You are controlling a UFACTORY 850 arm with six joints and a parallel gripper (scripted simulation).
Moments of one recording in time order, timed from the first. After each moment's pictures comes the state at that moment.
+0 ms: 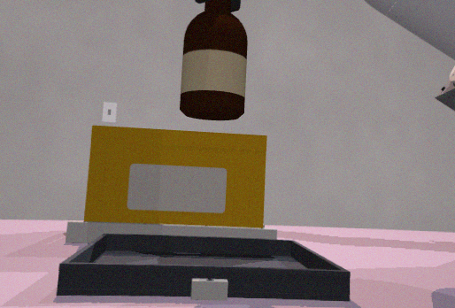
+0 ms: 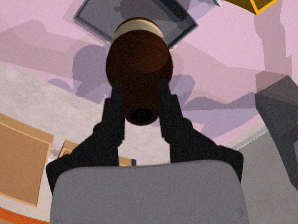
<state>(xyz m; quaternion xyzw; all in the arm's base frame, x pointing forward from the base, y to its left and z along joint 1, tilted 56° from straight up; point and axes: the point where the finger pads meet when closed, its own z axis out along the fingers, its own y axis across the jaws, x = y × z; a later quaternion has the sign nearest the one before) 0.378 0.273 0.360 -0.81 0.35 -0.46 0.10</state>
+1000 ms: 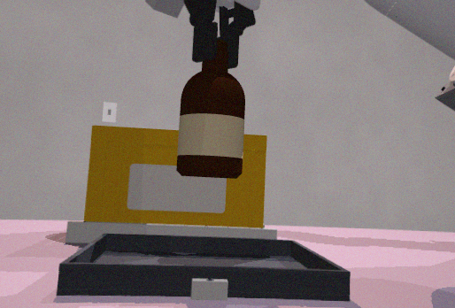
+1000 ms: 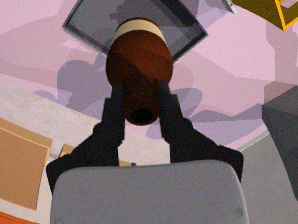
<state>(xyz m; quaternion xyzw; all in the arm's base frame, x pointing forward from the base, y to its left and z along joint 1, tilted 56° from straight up) 0.434 0.262 0.321 -0.81 0.35 -0.46 0.10</state>
